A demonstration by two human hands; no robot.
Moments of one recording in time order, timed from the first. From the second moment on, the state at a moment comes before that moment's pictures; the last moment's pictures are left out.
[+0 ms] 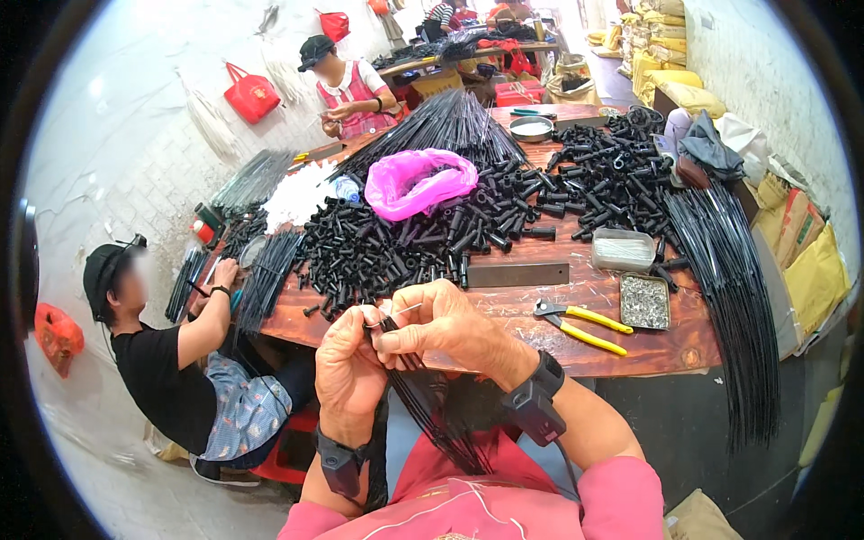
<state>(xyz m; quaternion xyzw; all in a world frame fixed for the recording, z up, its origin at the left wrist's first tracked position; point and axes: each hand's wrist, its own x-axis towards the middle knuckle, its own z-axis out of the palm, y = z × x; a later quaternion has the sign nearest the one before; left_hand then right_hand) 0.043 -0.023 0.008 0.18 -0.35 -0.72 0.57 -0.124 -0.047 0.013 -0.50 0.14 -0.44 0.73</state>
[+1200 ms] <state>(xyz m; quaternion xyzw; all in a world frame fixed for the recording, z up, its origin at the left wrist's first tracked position) 0.051 -0.024 -0.002 0.16 -0.35 -0.72 0.58 -0.117 -0.031 0.027 -0.59 0.23 -0.46 0.62</state>
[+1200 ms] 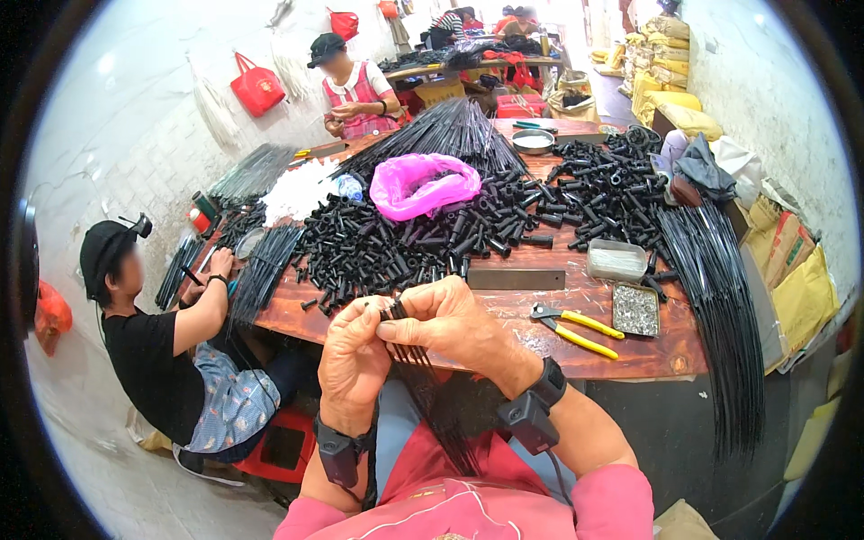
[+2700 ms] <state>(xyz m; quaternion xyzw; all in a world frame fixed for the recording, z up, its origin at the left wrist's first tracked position) 0.018 -0.023 0.002 0.25 -0.33 -0.58 0.70 -0.113 -0.024 0.014 -0.58 0.32 -0.54 0.52</state>
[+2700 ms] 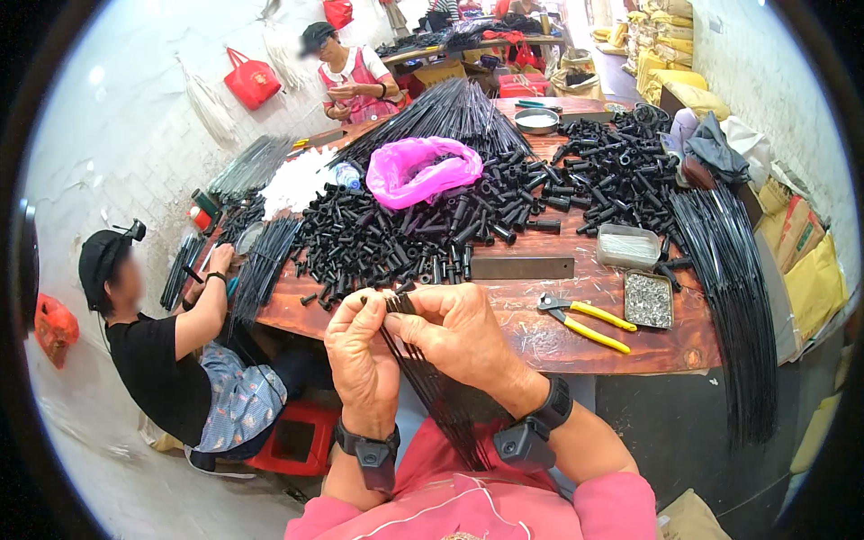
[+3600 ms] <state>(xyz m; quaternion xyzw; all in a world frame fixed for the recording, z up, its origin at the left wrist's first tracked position) 0.042 -0.093 -0.102 0.50 -0.73 -0.20 0.42 -0.185 -0.039 -0.016 -0.49 0.36 -0.61 0.51</state>
